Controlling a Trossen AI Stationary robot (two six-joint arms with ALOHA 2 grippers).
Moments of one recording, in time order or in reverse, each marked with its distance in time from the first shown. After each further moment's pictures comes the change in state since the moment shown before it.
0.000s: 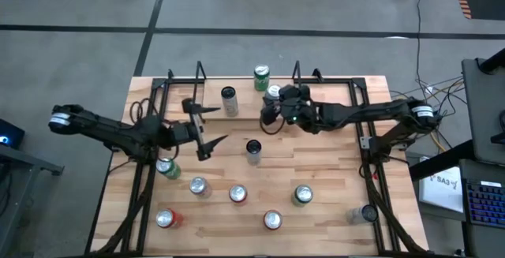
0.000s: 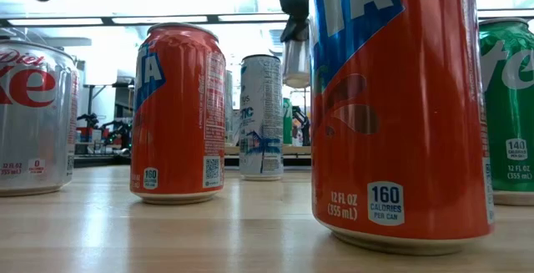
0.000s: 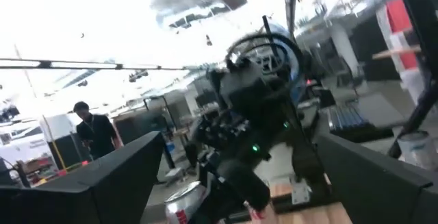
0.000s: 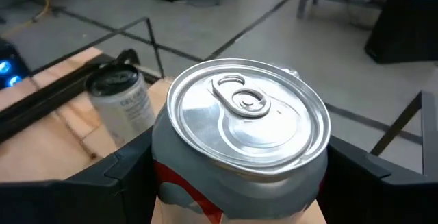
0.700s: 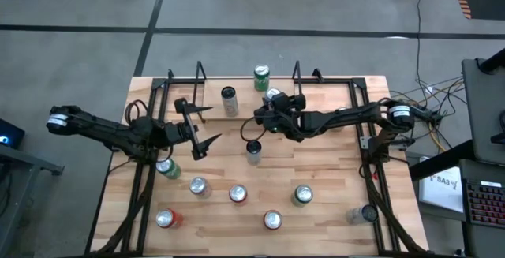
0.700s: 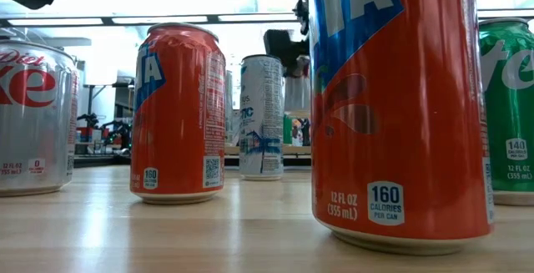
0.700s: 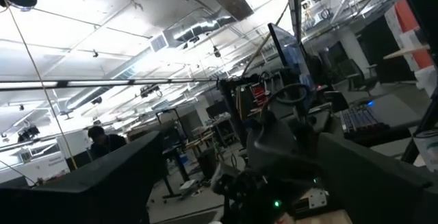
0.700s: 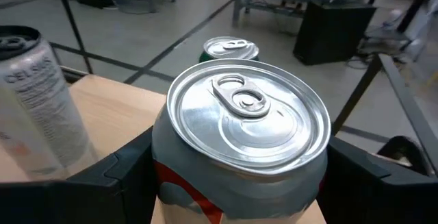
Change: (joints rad) left arm 0.003 -0.059 -0.059 0.042 -0.001 0.081; right arm 0.011 0.211 0.010 0.029 0.258 0.120
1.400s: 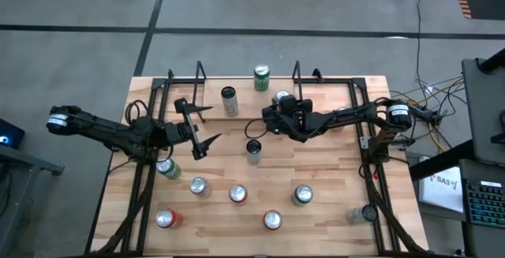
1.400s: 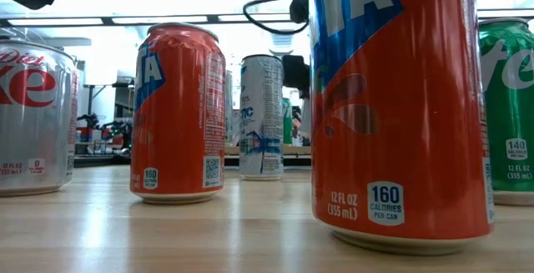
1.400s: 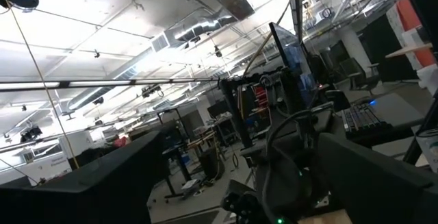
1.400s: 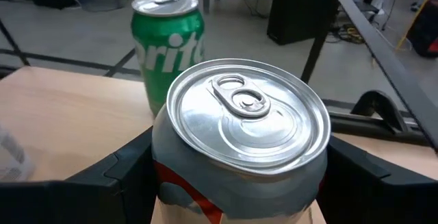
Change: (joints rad) left arm 0.002 0.003 0.000 0.003 -0.003 0.006; right arm -0.046 0.006 -0.119 -0.037 0.029 0.219
